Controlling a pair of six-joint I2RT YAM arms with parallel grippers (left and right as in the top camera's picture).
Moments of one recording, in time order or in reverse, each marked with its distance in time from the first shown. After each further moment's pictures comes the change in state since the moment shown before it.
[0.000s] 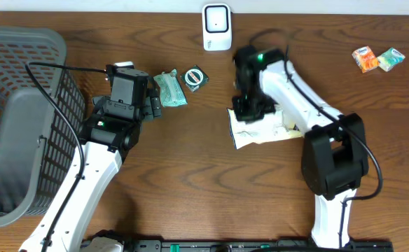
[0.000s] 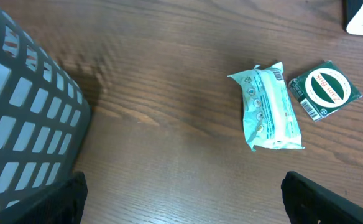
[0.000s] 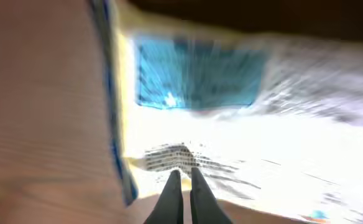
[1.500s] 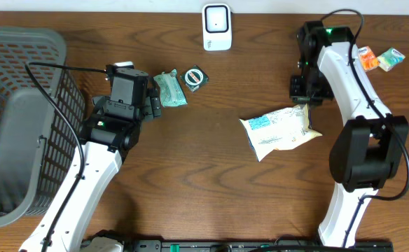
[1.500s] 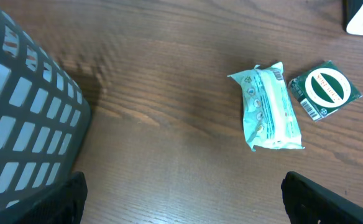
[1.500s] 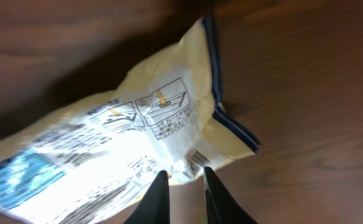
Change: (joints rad) left arm 0.000 0.000 0.000 0.000 0.000 0.000; right arm -0.313 -0.012 0.022 -0.092 0.197 0.004
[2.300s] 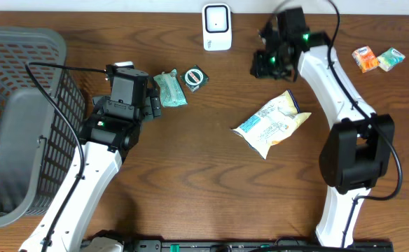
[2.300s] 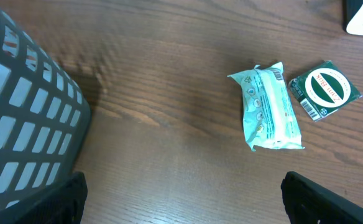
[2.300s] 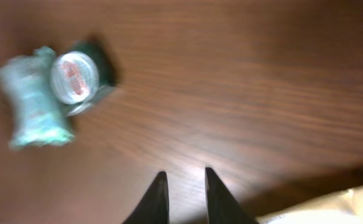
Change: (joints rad) left arm 0.000 0.000 0.000 0.000 0.000 0.000; right arm 0.119 0.001 0.071 0.466 -0.423 -0.073
